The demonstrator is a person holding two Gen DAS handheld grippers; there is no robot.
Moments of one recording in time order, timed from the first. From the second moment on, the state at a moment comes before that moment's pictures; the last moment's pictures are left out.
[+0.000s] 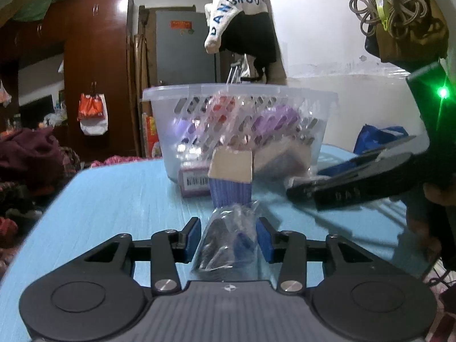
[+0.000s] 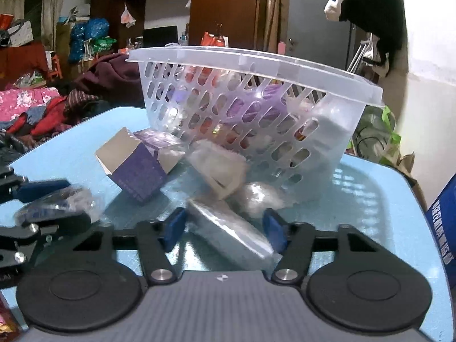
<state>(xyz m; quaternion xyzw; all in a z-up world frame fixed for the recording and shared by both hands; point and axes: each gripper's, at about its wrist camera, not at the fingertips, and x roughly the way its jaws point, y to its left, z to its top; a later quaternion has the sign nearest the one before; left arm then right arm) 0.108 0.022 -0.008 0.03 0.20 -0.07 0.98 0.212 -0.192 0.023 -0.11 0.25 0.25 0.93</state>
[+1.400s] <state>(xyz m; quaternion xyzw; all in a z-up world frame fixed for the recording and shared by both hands) 0.187 0.033 0.130 -0.04 0.10 -0.09 0.99 0.234 -0.206 0.142 -0.06 0.08 0.23 0.97</state>
